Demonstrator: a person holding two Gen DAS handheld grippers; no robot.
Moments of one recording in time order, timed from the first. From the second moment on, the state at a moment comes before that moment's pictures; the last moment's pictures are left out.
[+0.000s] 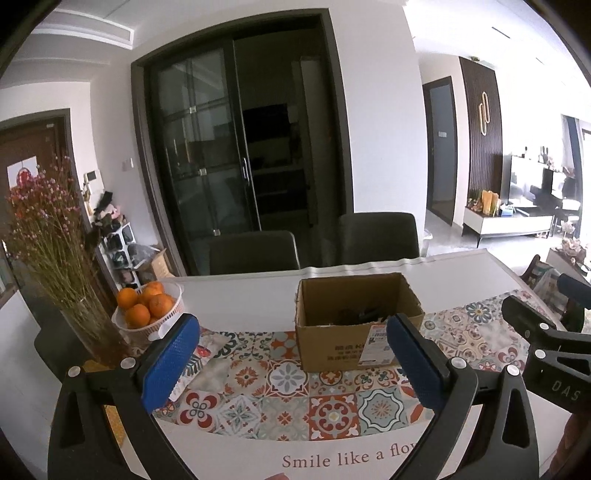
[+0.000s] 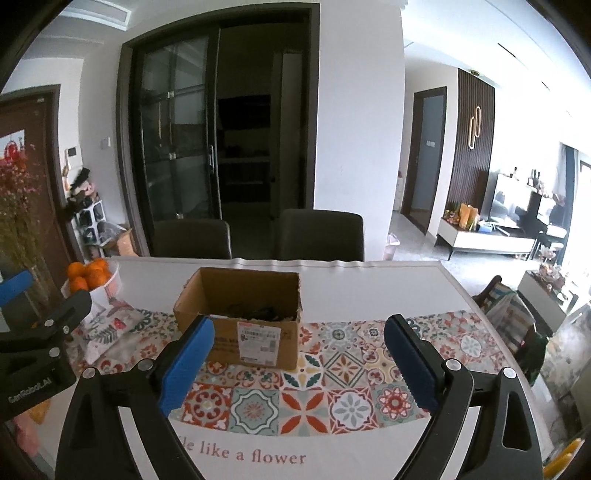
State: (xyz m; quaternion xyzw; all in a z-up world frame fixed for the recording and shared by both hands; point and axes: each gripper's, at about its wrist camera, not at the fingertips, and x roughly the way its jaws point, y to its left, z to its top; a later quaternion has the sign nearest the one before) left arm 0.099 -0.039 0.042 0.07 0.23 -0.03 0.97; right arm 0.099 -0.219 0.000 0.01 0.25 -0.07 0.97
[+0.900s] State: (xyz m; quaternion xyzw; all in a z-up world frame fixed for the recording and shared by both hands) left arm 0.084 -0.039 0.052 0.06 0.22 -0.04 0.97; right arm 0.083 -0.214 0.009 0.01 0.24 -0.05 0.97
